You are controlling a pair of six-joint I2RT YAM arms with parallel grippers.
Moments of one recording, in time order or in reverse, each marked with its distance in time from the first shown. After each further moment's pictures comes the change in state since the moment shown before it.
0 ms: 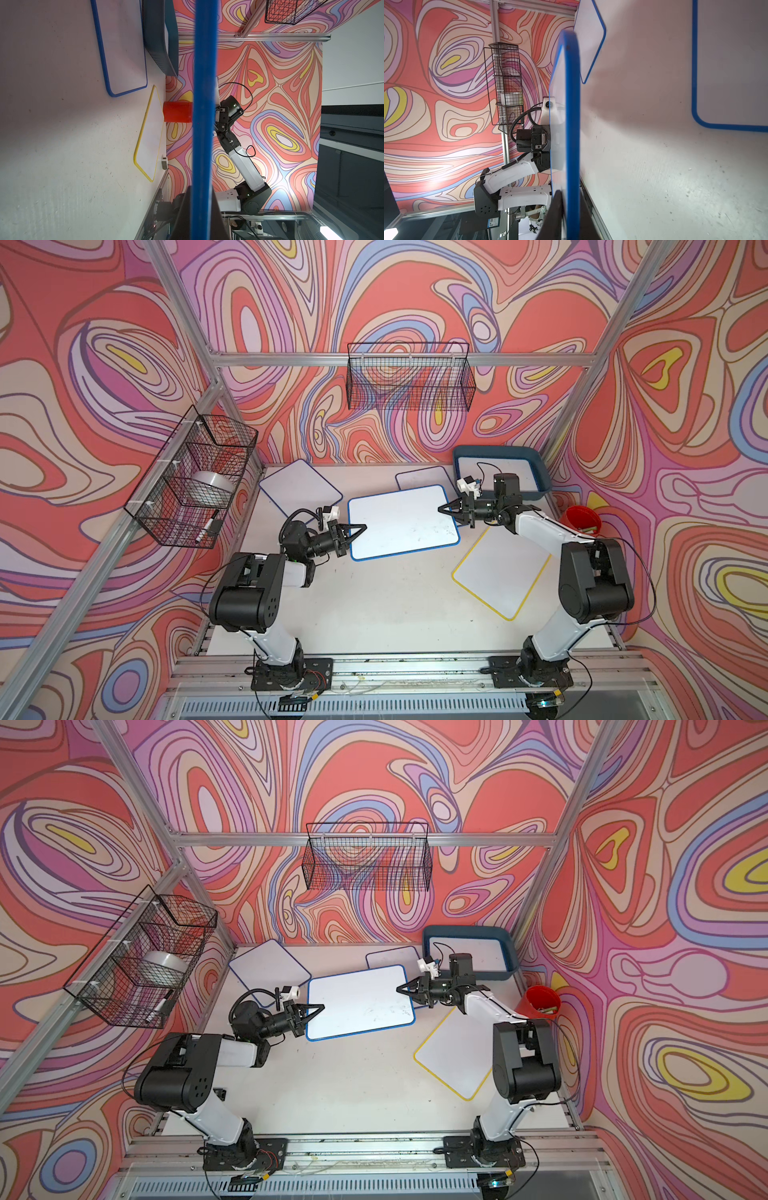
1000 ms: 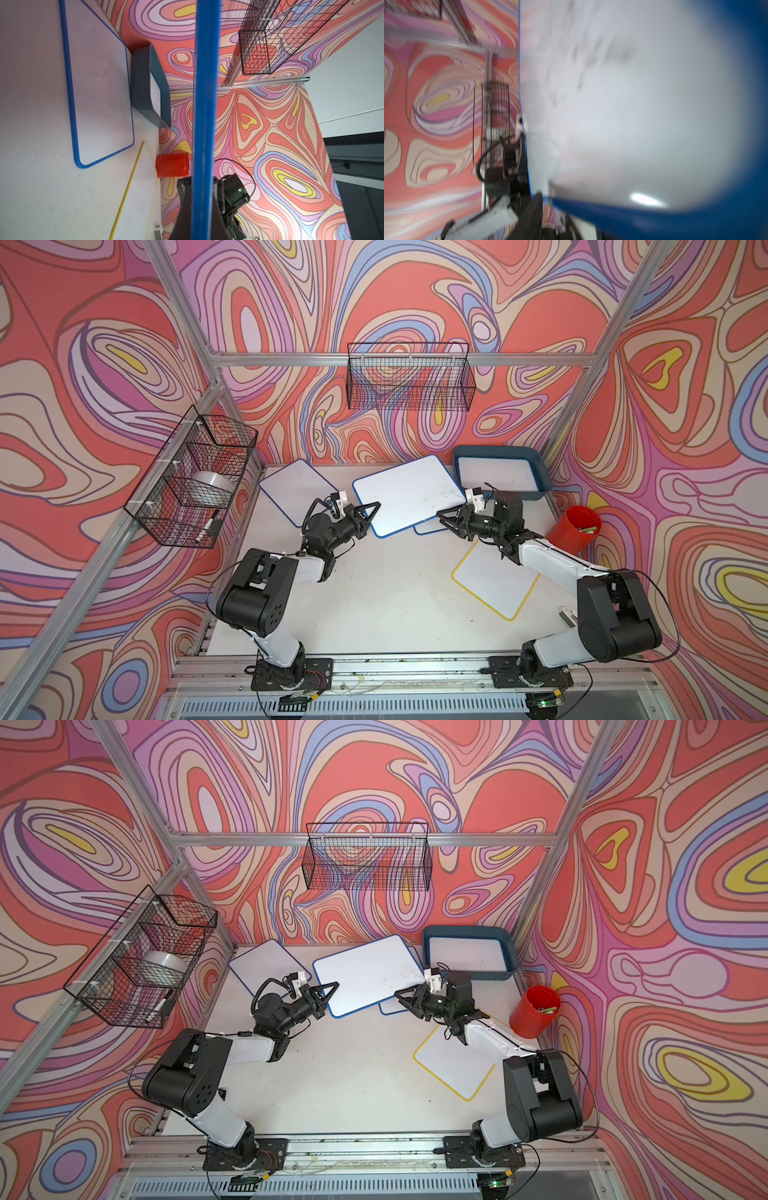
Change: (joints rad) left arm -0.249 0.006 0.141 -0.044 -0.543 0.036; right arm 0.113 -0.226 -0.309 0.373 0.344 0.272
